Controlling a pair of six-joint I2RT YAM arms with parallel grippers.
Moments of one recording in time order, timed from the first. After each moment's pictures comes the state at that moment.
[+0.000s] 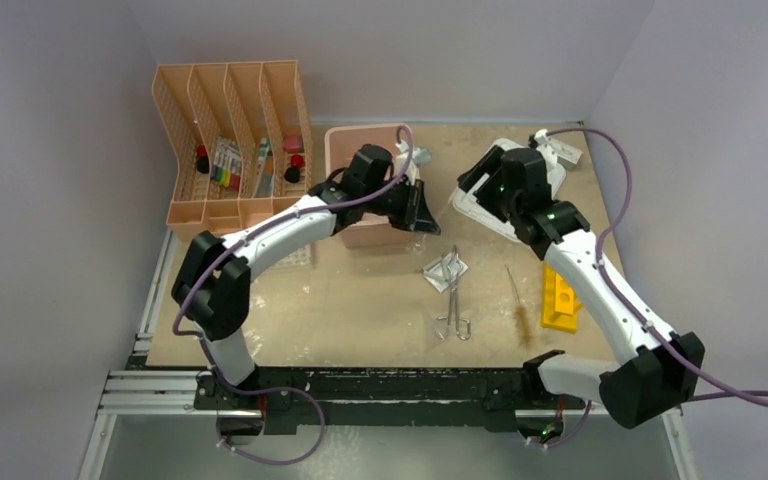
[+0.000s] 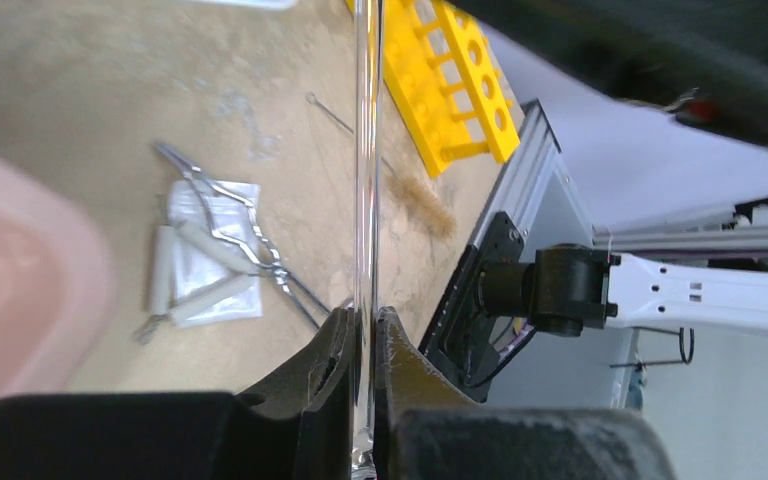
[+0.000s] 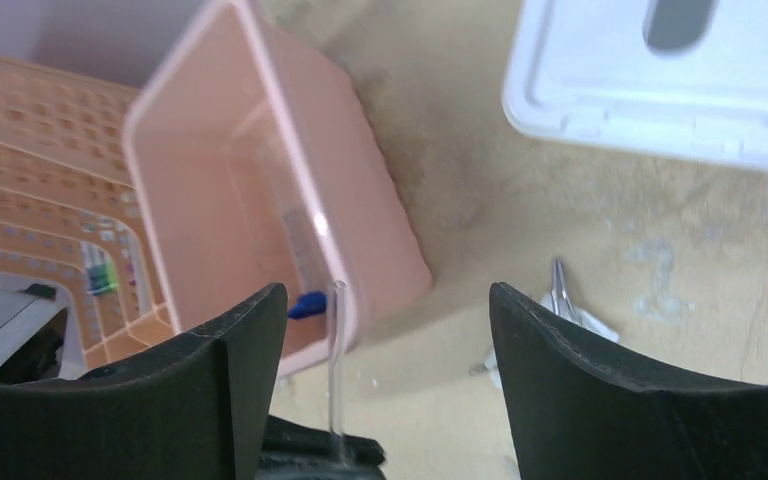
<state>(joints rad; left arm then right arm) -0.72 1.79 1.40 -0.18 0.64 -0.54 0.37 1.23 1.12 -0.50 0.23 0.93</state>
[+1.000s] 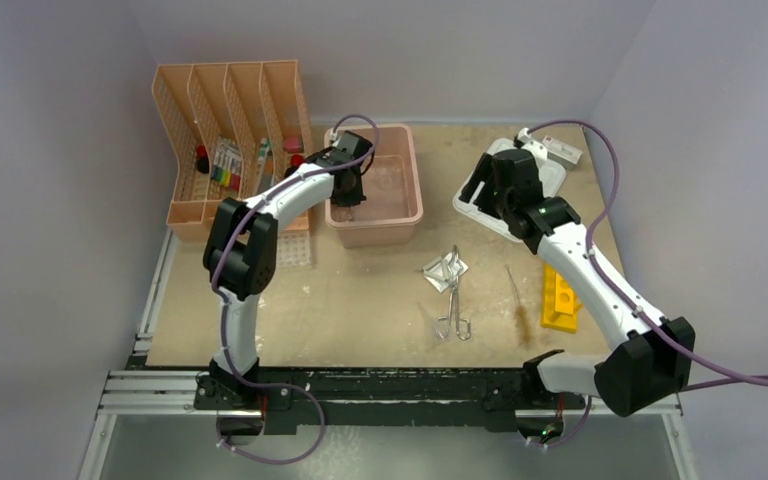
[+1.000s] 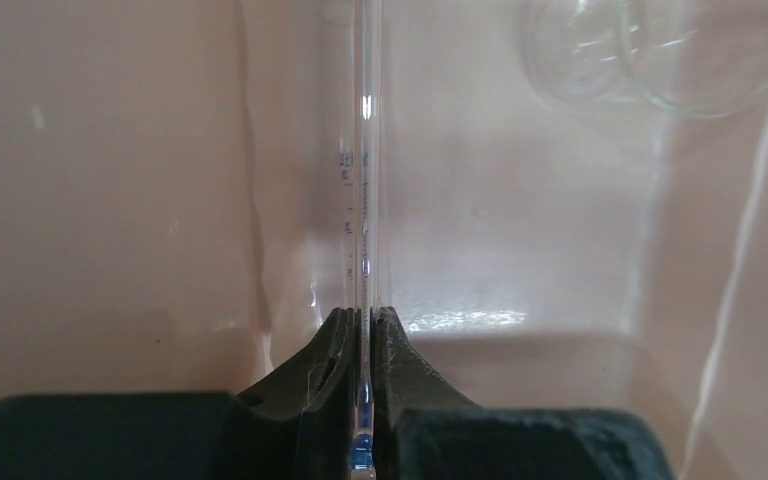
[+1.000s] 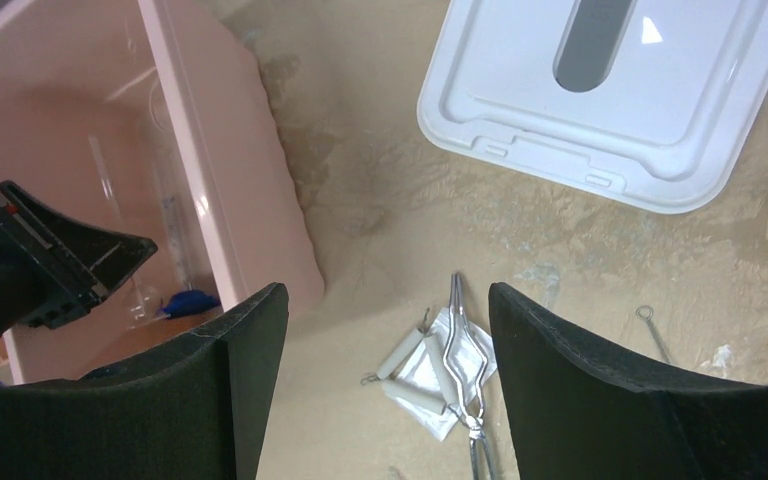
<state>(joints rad) -0.48 2.05 1.66 -0.60 -0.24 -0.54 0.37 1.27 1.15 -0.53 0.31 0.68</state>
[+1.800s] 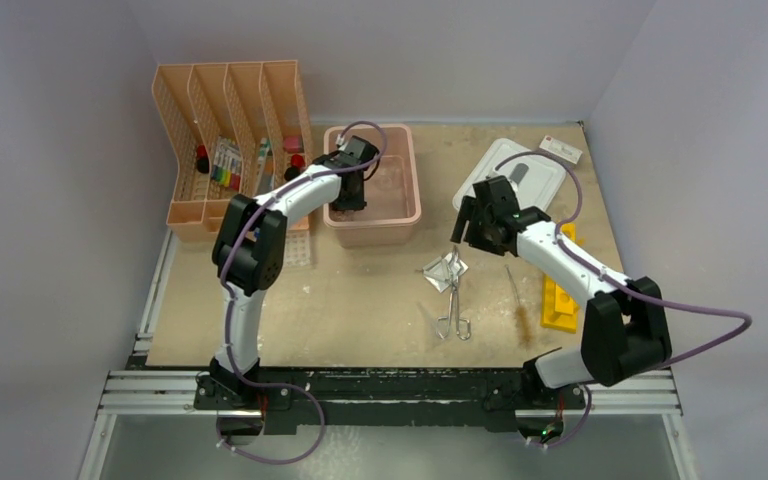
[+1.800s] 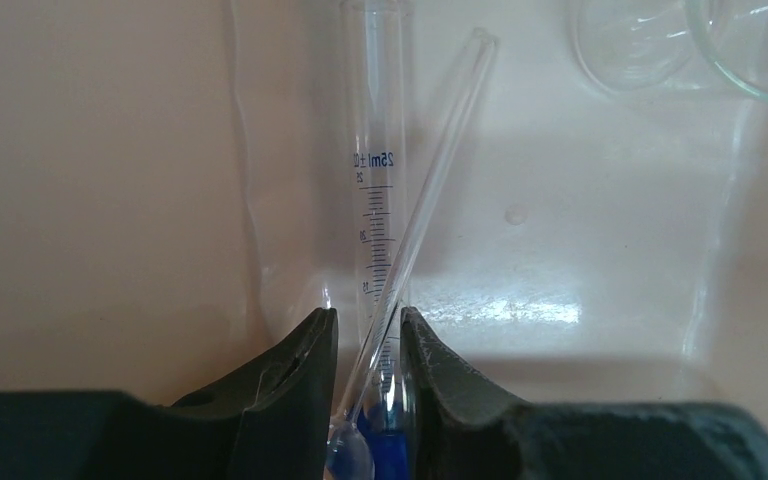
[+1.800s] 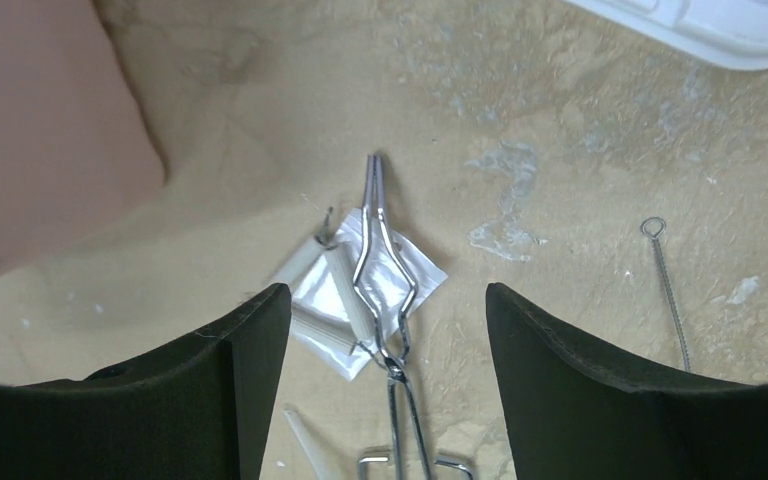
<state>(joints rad) -0.50 2.12 1.69 -0.64 -0.31 -0.48 0.37 1.41 0.99 -0.54 0.16 0.62</state>
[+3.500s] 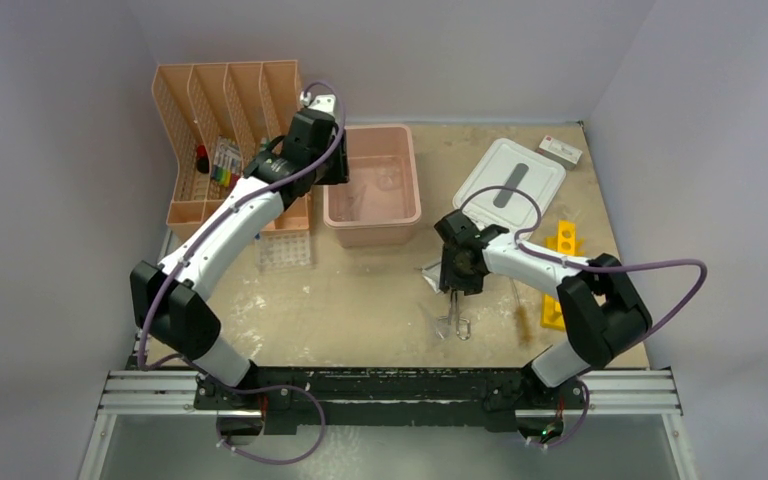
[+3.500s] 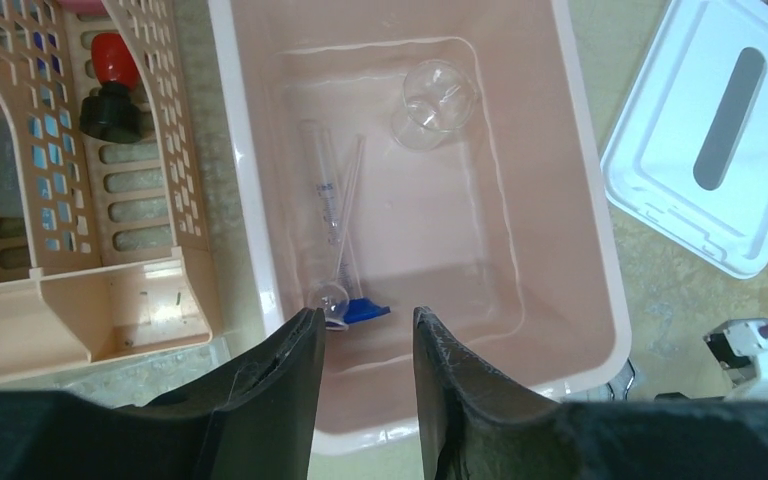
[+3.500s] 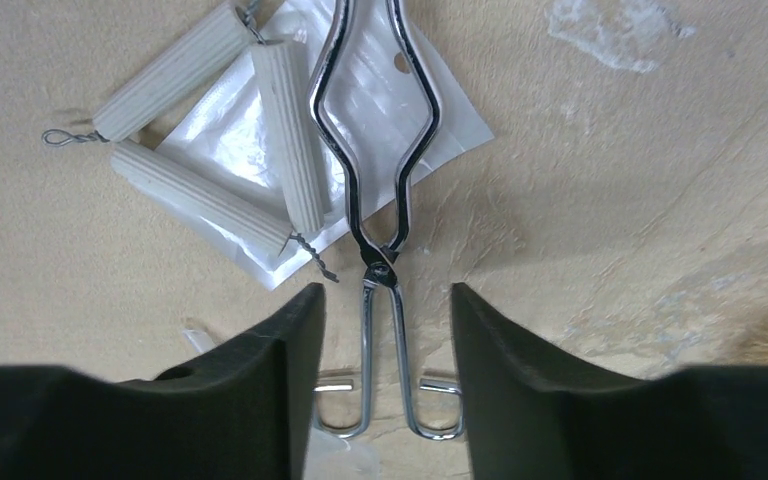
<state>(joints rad) -0.50 1.60 1.57 -0.61 -0.20 -0.39 0.58 1.54 0.89 -0.67 0.17 0.69</state>
